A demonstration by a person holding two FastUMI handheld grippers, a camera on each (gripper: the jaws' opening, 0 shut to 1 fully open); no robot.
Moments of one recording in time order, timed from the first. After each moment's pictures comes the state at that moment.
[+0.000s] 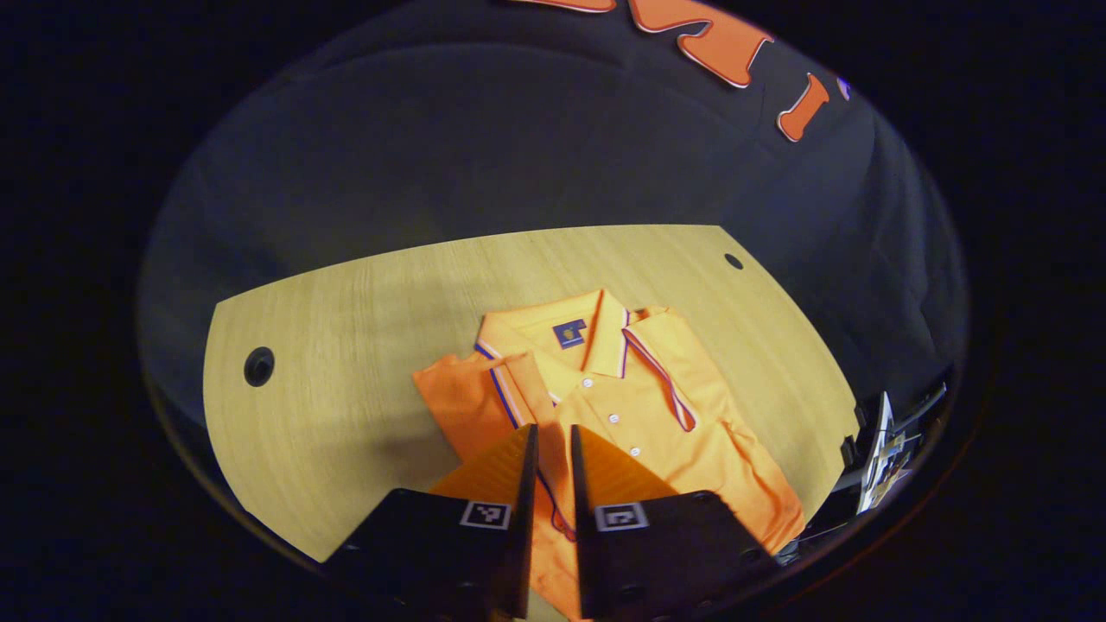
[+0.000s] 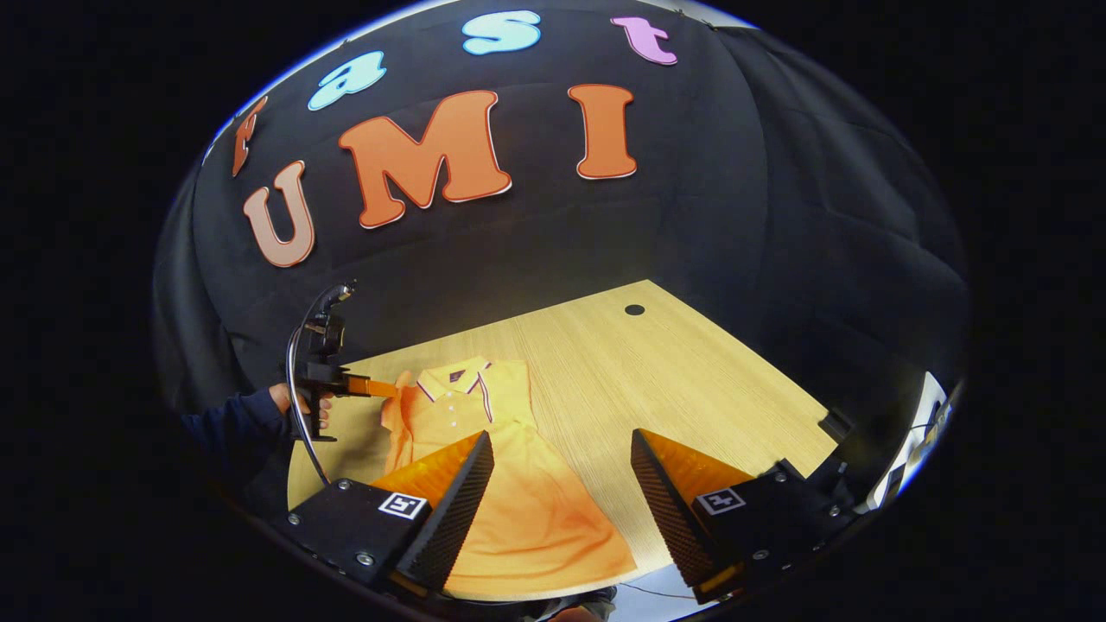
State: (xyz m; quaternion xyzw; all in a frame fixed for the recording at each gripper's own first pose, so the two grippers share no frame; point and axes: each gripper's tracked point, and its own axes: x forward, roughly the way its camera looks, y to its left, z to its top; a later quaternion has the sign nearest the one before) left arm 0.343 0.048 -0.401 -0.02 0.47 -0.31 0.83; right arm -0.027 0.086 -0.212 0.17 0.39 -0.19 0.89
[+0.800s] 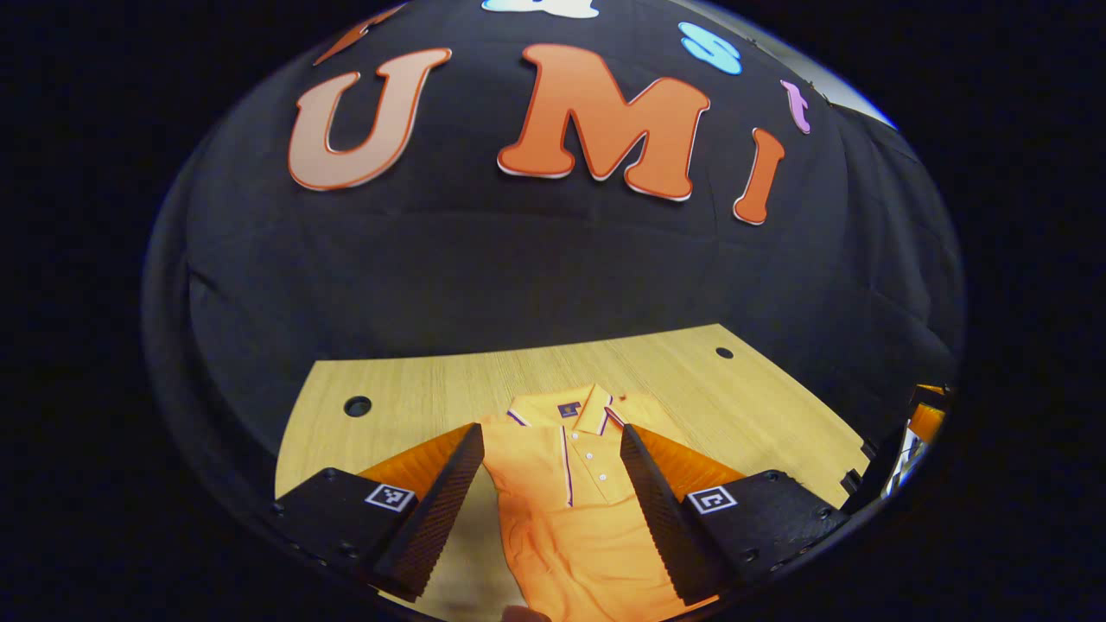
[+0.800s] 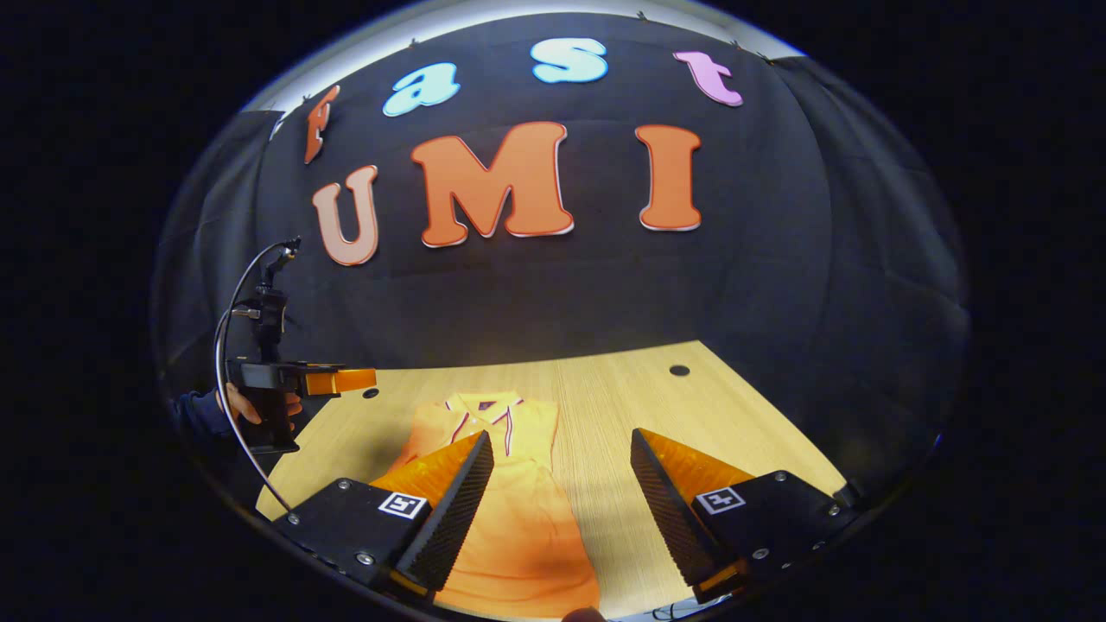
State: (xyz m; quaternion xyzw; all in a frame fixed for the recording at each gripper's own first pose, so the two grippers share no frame) left arm 0.265 0.104 -0.238 -0.01 0.24 -0.18 0.95; right arm 0.021 0.083 -0.188 0.09 0.26 -0.06 0.96
